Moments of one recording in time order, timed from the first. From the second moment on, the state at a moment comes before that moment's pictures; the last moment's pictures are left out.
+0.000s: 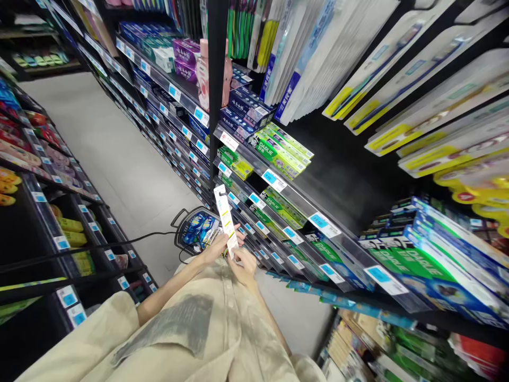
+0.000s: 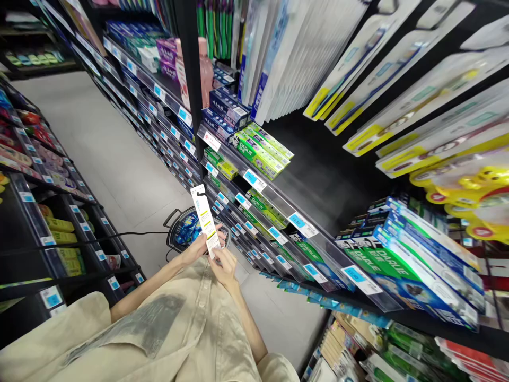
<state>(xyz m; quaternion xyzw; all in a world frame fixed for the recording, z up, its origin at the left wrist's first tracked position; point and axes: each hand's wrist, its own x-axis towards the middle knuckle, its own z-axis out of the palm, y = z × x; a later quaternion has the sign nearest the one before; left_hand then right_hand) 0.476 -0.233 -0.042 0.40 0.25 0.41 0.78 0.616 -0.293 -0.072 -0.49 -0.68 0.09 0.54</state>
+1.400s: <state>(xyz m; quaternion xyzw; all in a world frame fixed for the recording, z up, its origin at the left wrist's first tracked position) 0.475 -0.239 -0.027 0.52 0.42 0.44 0.61 0.603 -0.294 -0.068 -0.50 -0.35 0.52 0.60</state>
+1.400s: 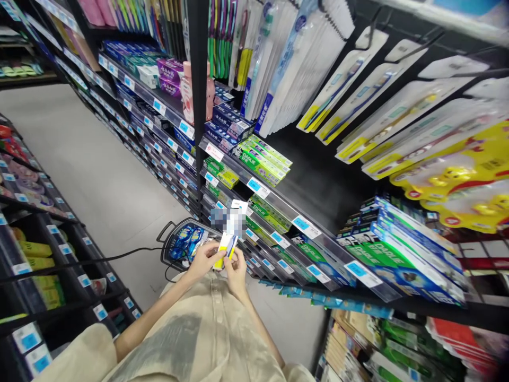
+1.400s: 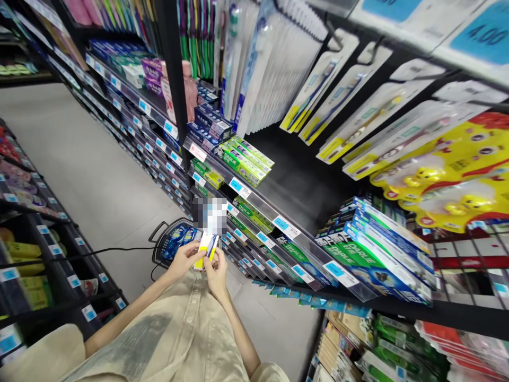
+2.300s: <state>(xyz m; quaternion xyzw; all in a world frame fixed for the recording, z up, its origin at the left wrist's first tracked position) 0.481 -0.245 -0.054 0.56 0.39 0.34 0.65 0.685 -0.222 0.039 -0.58 -0.42 0.10 0.69</state>
